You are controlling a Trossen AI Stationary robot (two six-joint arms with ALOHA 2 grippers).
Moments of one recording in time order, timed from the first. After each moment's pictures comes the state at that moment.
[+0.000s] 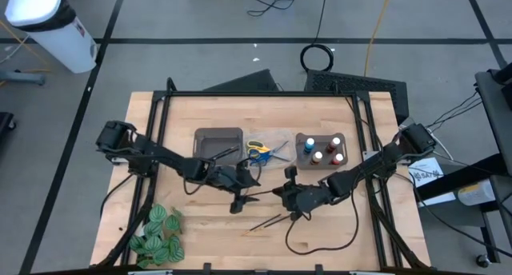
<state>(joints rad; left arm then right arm) -0.24 1.67 0.83 0.34 -0.03 -0.17 0.46 1.62 0.83 0.14 0.53 -0.18</state>
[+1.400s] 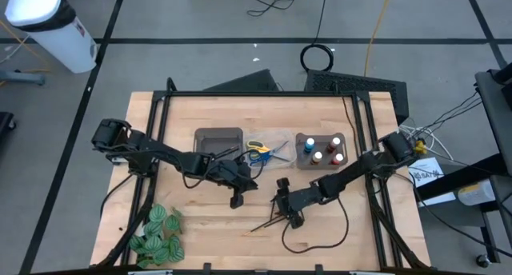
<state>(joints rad) -0.20 1.62 0.86 0.17 -0.02 -0.25 0.41 1.84 0.75 0.40 0.13 -0.05</state>
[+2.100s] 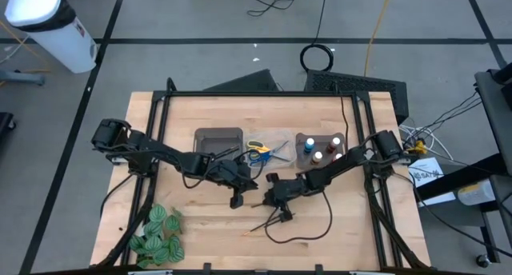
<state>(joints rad) -0.20 1.62 0.86 0.18 -0.03 -0.24 0.26 1.95 0.79 0.21 0.02 -0.09</state>
